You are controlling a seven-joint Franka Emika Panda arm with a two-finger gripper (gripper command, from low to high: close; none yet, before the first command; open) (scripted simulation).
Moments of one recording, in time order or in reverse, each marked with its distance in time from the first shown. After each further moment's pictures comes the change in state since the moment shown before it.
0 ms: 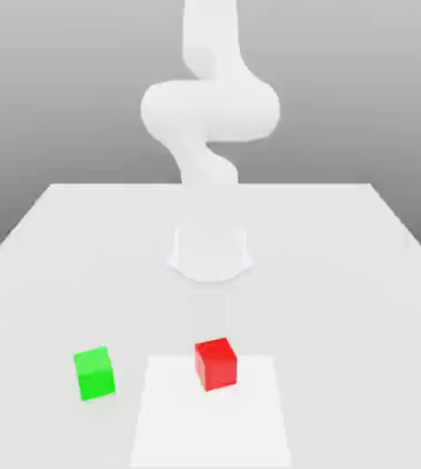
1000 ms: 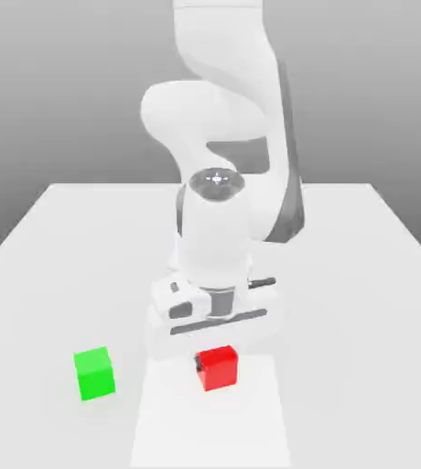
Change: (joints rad) arm 0.050 0.925 -0.017 -0.494 0.048 0.696 -0.319
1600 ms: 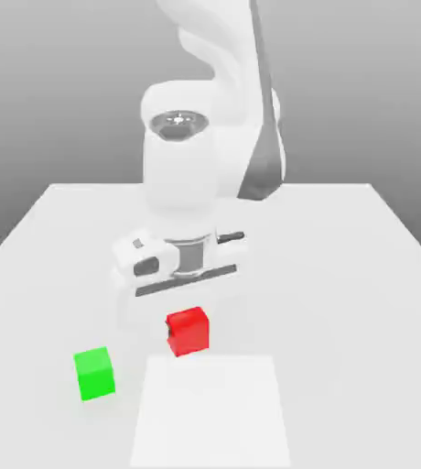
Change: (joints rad) arm -0.076 -0.284 -0.140 0.019 -0.084 -0.297 -0.326
